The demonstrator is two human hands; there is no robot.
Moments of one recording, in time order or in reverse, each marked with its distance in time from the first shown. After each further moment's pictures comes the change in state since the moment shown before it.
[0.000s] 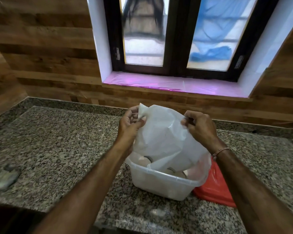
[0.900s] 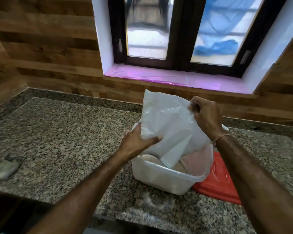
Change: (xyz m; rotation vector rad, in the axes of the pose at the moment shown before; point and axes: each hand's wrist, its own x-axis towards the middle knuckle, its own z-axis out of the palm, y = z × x) left_hand -0.045 -0.005 -0.008 0.857 -0.249 -0.123; right_hand 0.023 0.006 0.000 -0.091 0.143 -0.071
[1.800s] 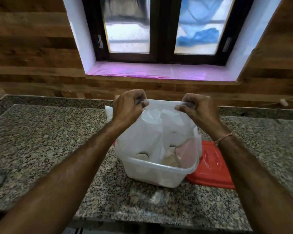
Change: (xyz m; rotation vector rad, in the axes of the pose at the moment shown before) left_hand 0.070 0.055 -0.018 0.217 0.350 0.377; right_hand -0.019 0.018 -0.031 0.161 -0.080 0.002
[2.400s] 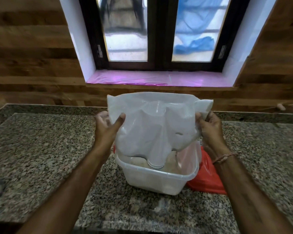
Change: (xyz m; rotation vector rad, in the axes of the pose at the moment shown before) left_hand -0.056 -0.049 -0.016 -0.784 0.161 -0.508; right_hand -0.034 0.022 0.025 1.041 0.225 0.477
